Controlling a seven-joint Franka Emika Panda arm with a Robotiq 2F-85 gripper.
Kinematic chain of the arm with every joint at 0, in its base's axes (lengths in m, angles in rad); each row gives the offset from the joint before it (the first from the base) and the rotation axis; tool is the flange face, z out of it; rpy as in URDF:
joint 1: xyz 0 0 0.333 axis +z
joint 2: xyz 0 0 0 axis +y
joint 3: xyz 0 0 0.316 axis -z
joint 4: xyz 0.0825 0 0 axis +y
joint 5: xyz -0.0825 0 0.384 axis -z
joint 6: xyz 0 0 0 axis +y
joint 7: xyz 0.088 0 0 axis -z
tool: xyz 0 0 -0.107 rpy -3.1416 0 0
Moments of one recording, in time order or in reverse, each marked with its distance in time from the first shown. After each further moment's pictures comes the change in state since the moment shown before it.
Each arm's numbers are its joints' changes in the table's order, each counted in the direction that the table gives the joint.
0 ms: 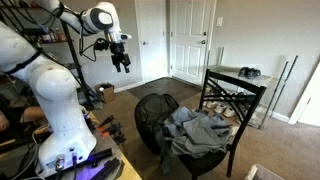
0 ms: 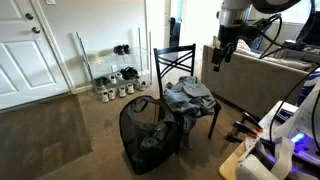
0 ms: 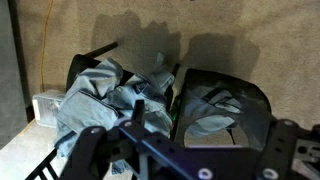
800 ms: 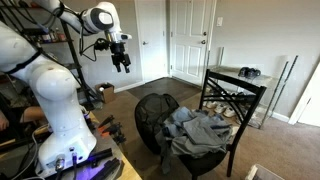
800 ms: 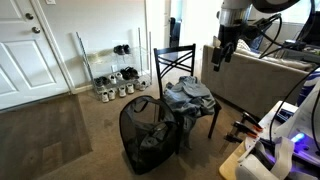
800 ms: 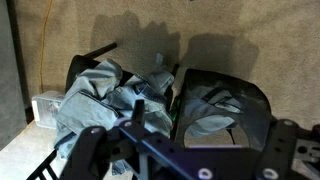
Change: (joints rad) arm 0.004 0.002 0.012 0.000 0.000 0.000 0.000
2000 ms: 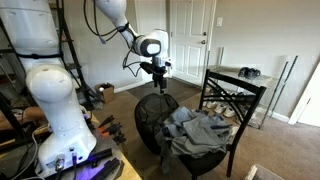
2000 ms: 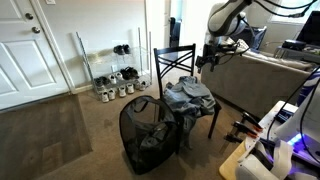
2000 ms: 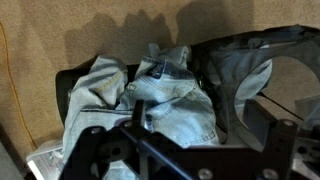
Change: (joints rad) arm -0.120 0.660 0.352 -0.274 -0.067 -0.356 -0.104
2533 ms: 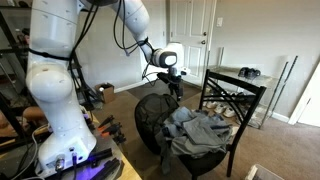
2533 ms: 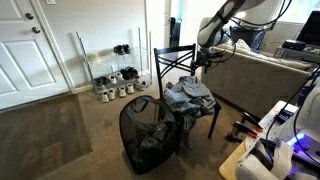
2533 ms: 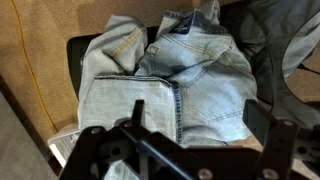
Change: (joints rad) arm -0.006 0.322 0.075 -0.267 0.077 -0.084 0.046
